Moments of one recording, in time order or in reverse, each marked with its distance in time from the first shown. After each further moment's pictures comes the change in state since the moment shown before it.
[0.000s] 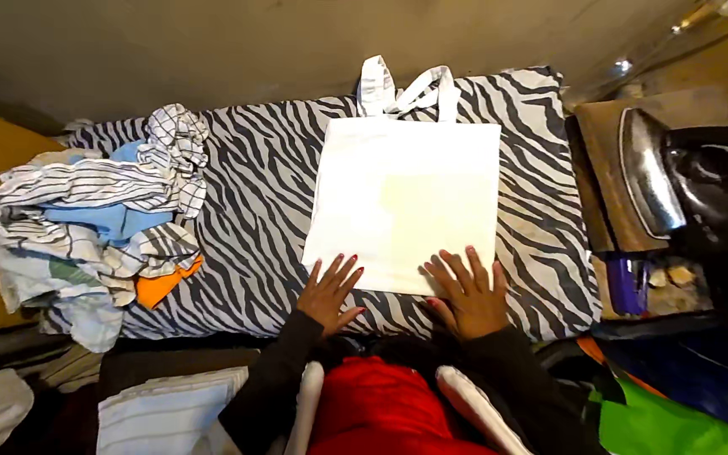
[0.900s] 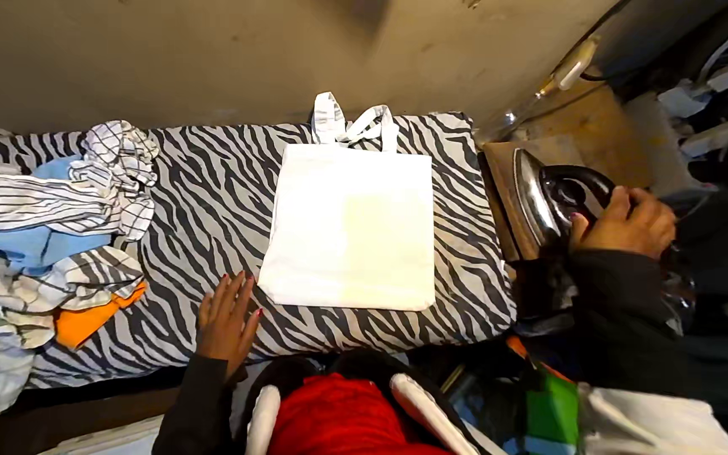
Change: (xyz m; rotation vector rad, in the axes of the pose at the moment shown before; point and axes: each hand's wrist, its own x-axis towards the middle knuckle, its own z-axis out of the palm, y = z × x) left_hand -0.048 -0.038 -0.042 -0.019 0.246 -0.284; right_hand 0.059 0.171 -0.173 -0.400 0.087 0.647
